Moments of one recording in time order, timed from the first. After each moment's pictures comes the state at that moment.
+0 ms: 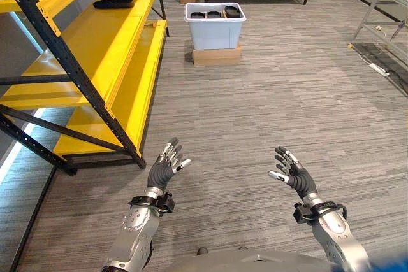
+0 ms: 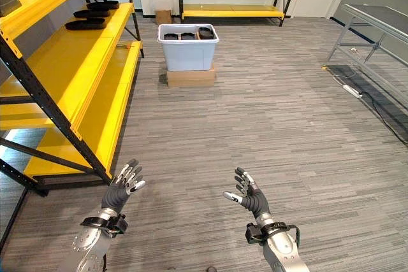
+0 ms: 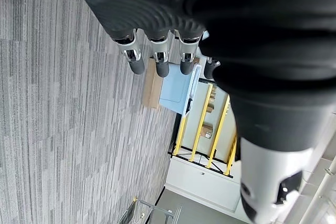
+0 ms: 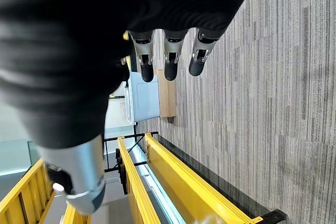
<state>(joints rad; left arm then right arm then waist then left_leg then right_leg) 0.25 0.33 -0.19 0.06 -0.56 -0.18 -0.04 0.26 -0.36 0.25 0.06 0.41 -0.13 0.04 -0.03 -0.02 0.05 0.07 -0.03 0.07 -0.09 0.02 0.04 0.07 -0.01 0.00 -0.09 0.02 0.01</state>
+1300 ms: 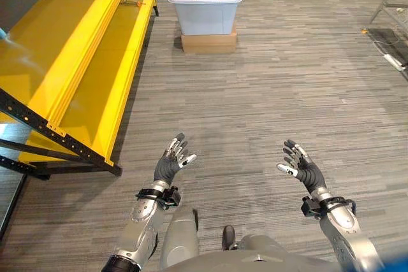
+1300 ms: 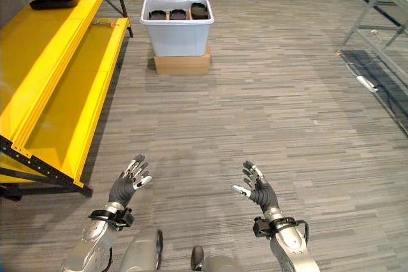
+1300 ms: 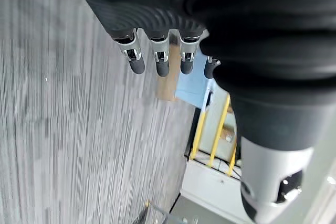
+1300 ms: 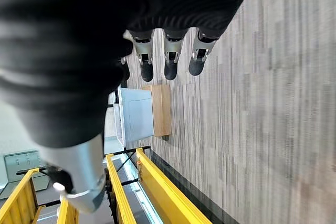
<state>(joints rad) 0.20 0.31 -0.20 0.12 -0.57 -0.18 -0.02 0.22 -0.41 0.20 0.06 0.46 -0.15 0.03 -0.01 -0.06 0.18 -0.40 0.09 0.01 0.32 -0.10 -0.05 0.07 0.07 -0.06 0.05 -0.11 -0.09</state>
